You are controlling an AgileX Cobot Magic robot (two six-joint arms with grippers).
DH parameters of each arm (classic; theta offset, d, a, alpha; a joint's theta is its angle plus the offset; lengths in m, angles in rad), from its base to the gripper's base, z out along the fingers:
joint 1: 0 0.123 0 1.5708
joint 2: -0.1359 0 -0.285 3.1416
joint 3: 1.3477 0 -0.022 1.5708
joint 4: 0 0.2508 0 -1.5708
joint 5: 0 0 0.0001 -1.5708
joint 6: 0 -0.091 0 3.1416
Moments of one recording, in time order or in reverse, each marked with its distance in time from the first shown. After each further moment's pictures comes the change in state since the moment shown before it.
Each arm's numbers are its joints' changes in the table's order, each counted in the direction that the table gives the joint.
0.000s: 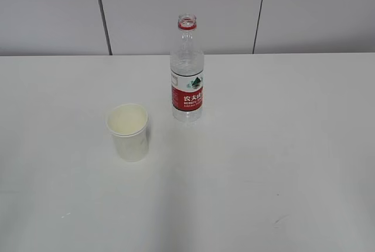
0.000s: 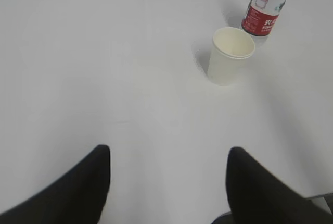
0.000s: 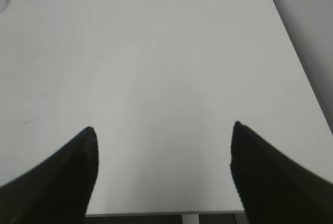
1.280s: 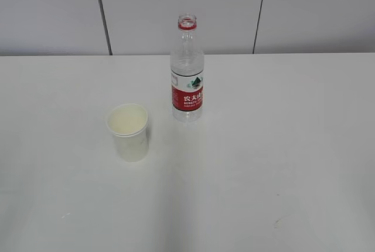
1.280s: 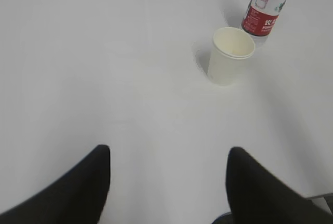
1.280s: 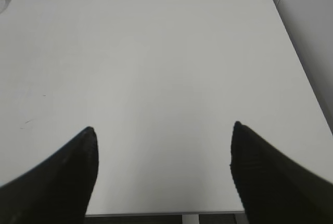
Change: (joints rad) left arm 0.000 0.000 0.000 0.000 0.000 0.000; right arm 0.000 0.000 0.000 0.000 0.000 0.000
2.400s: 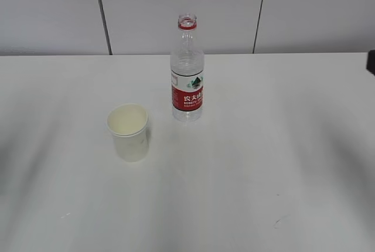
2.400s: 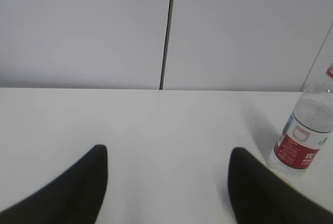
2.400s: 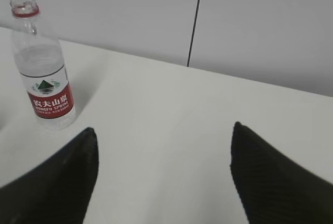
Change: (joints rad) left arm -0.086 -0.668 0.100 -0.248 -1.037 -0.260; right arm 0.136 -0.806 -0.026 0.458 -1.012 0.462
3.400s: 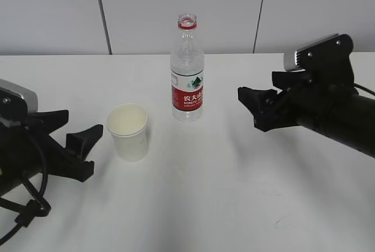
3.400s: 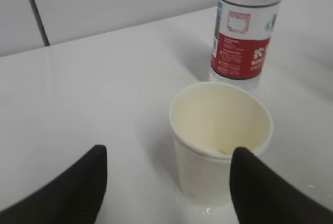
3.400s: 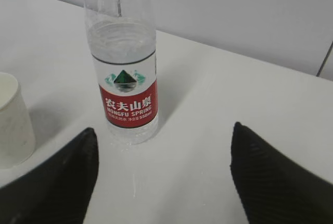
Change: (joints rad) left arm -0.303 -0.943 0.149 0.425 -1.037 0.278; right arm 0.169 -0.800 -0.045 -0.574 -0.778 -0.556
